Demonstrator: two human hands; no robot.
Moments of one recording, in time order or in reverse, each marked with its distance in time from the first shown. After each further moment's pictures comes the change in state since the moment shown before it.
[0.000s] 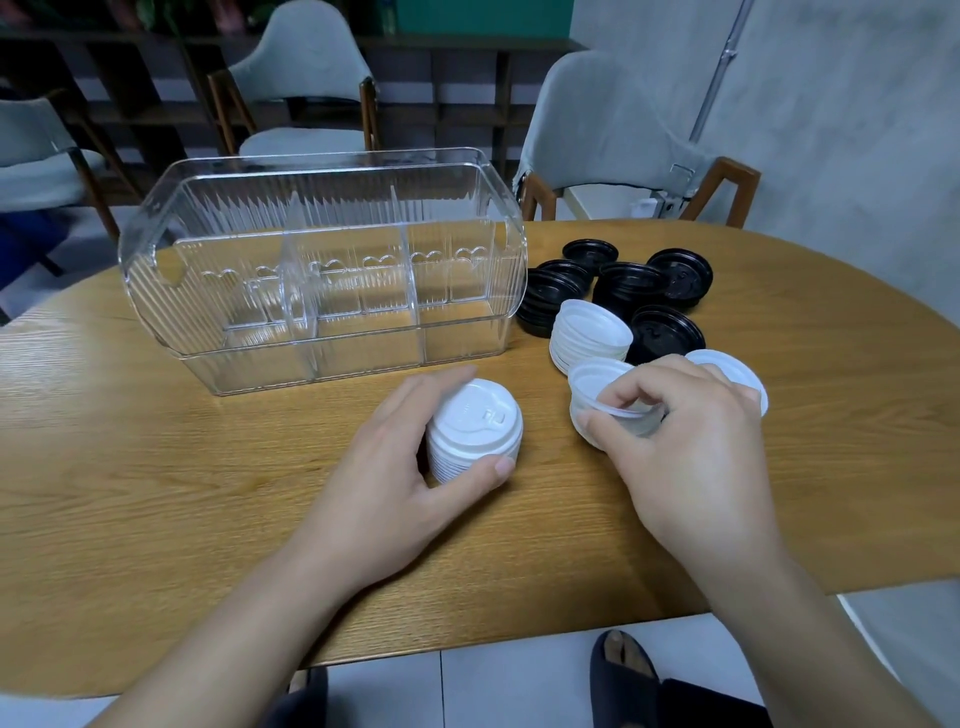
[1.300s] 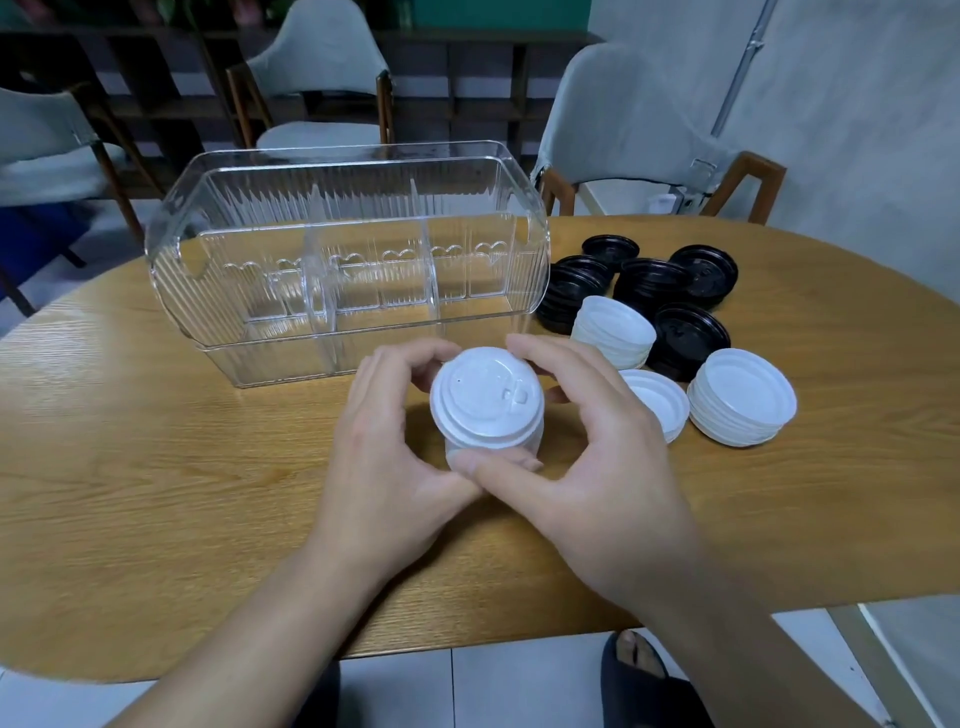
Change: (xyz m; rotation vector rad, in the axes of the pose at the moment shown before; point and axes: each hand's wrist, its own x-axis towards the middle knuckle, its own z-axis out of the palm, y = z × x) left_hand -0.001 0.011 -0.003 -0.140 0.349 0.082; right_hand -0.021 -0.059 0.023 0.446 -0.231 -0.129
